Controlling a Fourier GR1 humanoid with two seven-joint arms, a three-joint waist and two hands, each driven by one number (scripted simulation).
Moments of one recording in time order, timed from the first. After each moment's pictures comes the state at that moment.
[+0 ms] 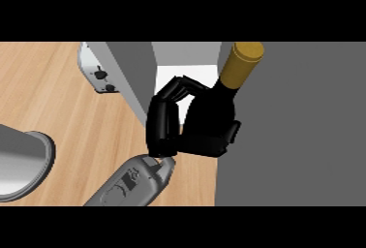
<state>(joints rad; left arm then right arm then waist) -0.54 0.00 -0.55 -1.47 0.27 0.80 -0.11 -0.08 -0.15 -0.07 -2.40 -0.31 0.19 0.59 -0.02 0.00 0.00</state>
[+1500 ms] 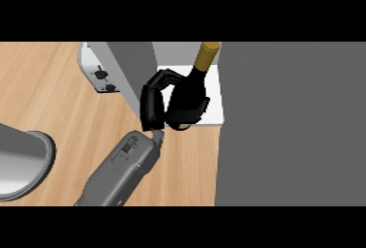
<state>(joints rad) -0.62 0.00 -0.38 -1.03 0.39 0.67 -0.43 -0.09 -0.15 -0.08 -2.39 -0.31 0.17 0.59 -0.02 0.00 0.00</state>
